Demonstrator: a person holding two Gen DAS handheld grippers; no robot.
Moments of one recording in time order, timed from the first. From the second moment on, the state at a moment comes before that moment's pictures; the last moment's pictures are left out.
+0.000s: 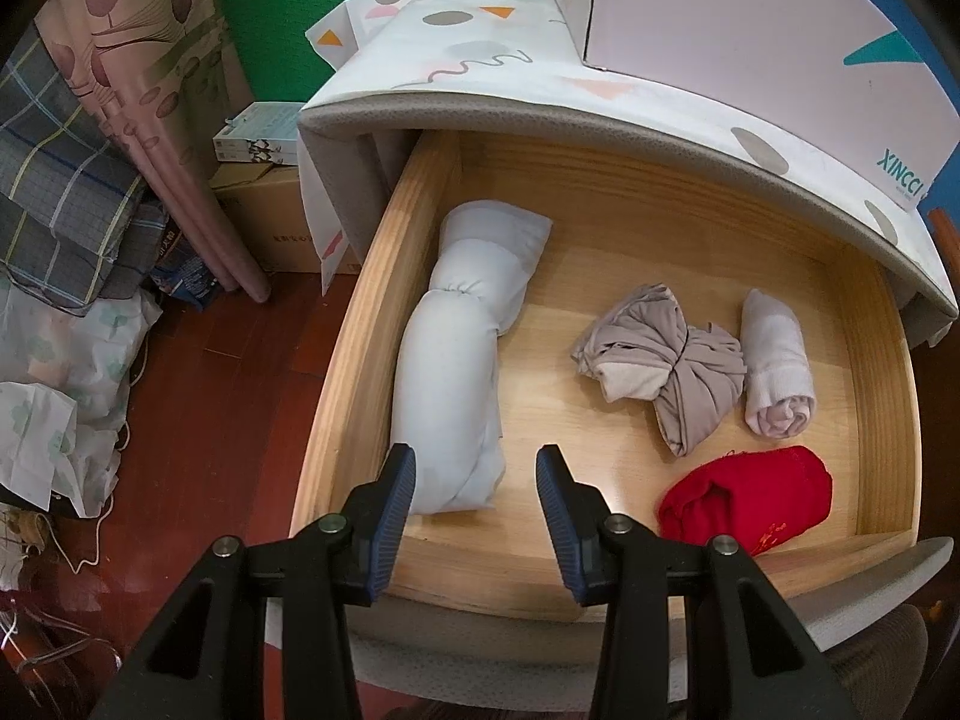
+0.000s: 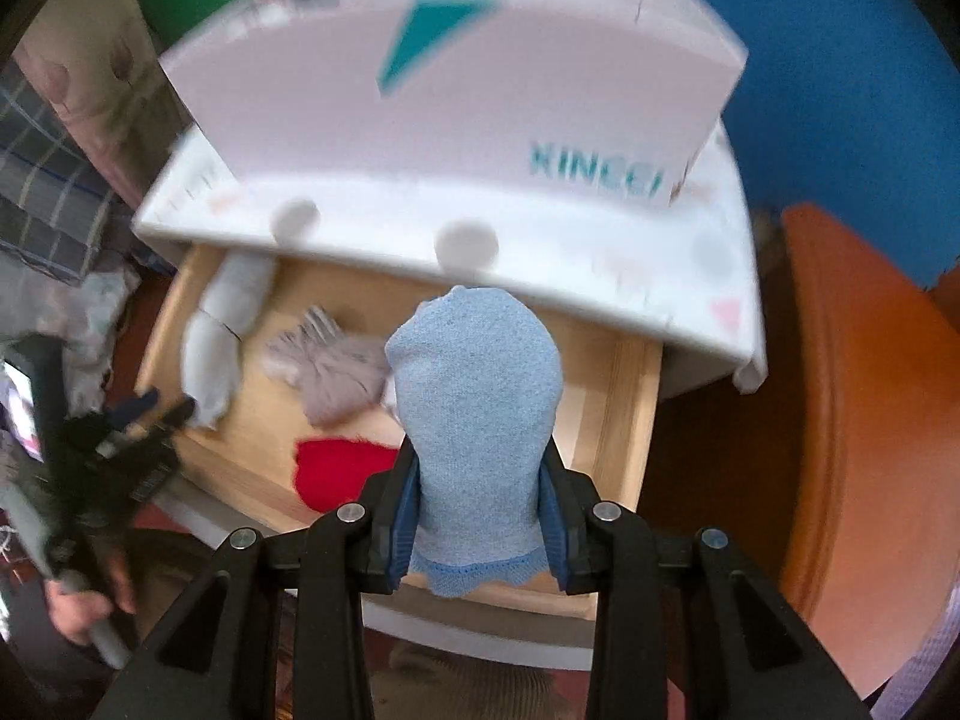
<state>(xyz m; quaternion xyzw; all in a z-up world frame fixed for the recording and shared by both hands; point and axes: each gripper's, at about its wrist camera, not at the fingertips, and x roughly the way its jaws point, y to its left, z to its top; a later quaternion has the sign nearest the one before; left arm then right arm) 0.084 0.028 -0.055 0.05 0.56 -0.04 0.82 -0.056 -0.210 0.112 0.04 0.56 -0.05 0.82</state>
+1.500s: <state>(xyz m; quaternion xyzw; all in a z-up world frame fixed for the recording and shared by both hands) 0.082 0.017 -0.052 0.06 0.56 -0.05 0.83 0.117 -0.280 0.153 0.06 0.52 -0.14 0.84</state>
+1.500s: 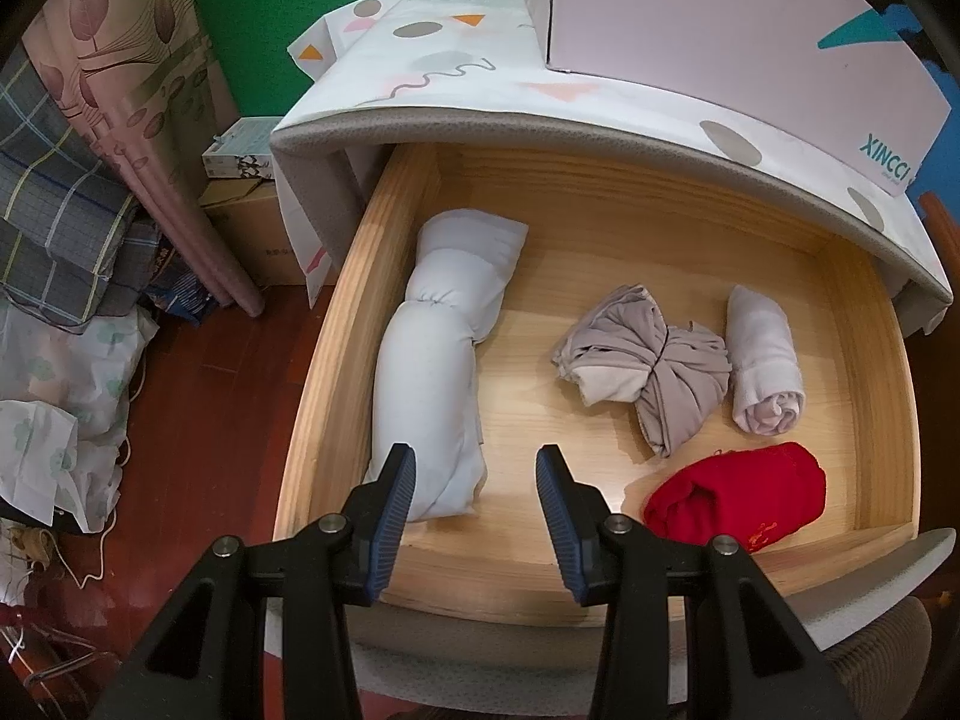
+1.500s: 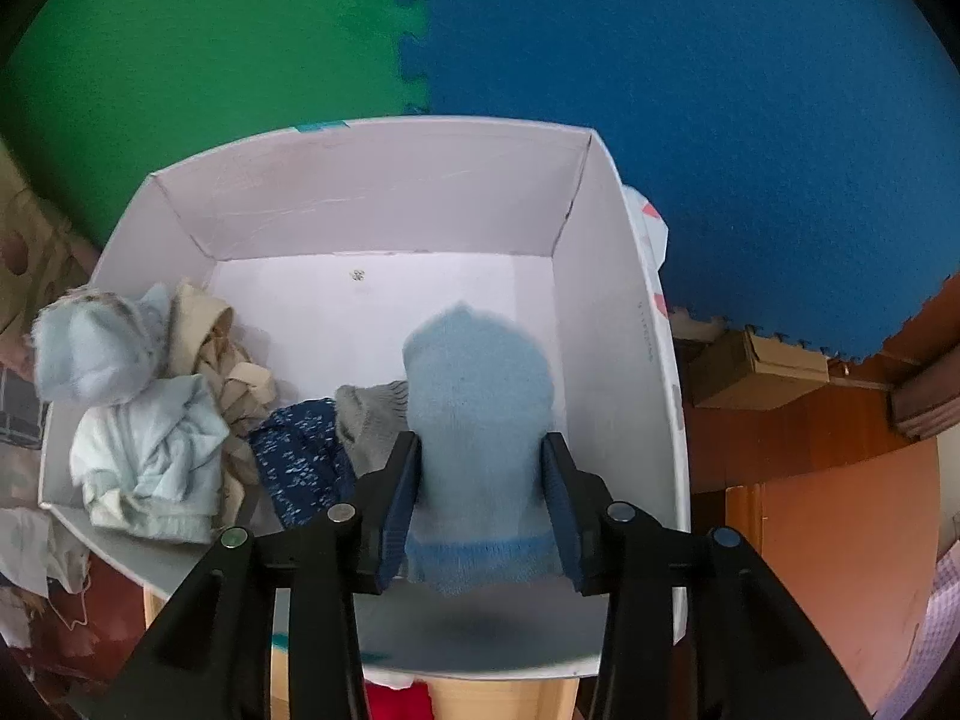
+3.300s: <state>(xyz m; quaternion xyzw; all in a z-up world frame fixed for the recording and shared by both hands) 0.085 0.032 -0.053 0.04 0.56 -0.03 0.82 0.026 -0.175 -0.064 -0.02 0.63 -0.05 0.77</state>
